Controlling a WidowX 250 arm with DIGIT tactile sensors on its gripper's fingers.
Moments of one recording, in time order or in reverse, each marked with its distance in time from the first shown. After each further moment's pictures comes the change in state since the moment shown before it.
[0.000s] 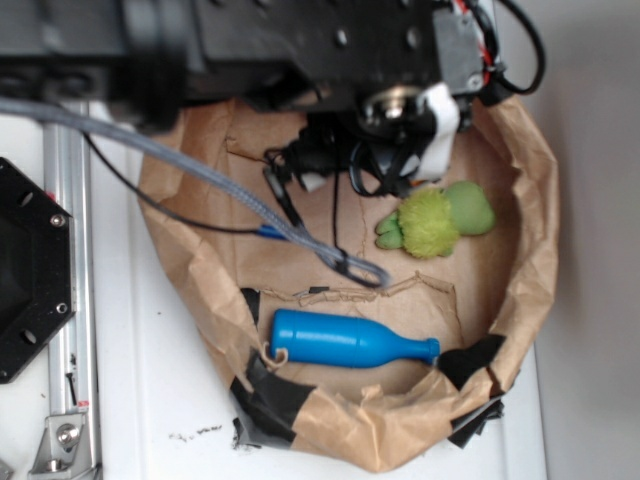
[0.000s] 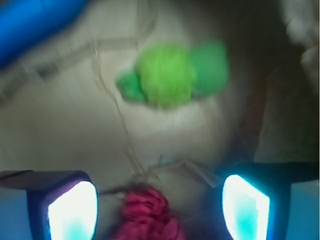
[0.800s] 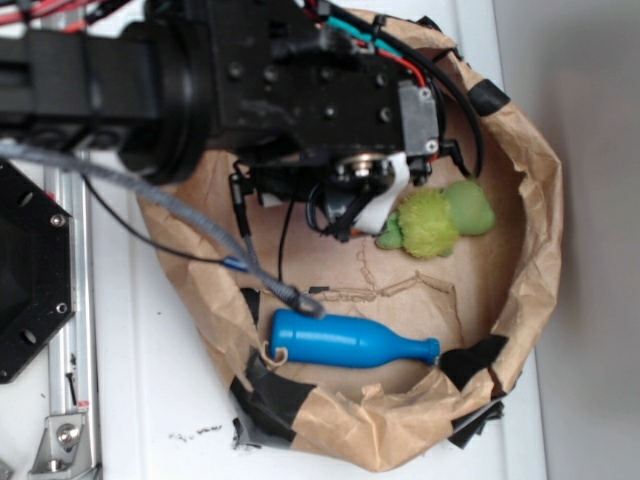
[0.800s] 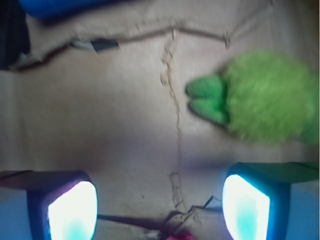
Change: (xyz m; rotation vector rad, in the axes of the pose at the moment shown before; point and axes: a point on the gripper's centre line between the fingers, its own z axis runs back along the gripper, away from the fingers) arm 0.020 -0.032 -0.004 -0.085 -0.065 -0.241
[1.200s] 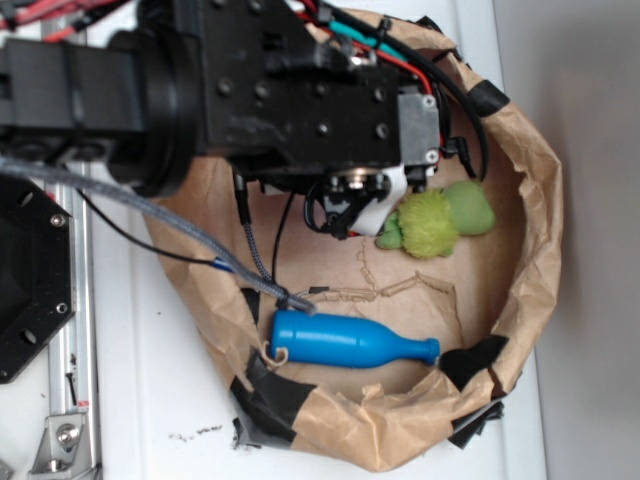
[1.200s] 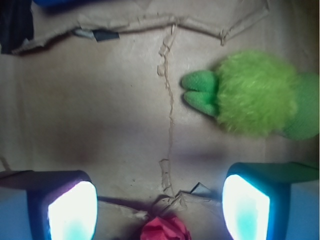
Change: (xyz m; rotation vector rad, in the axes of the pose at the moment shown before) arm -0.010 0.004 -0.006 0.024 0.067 -0.055
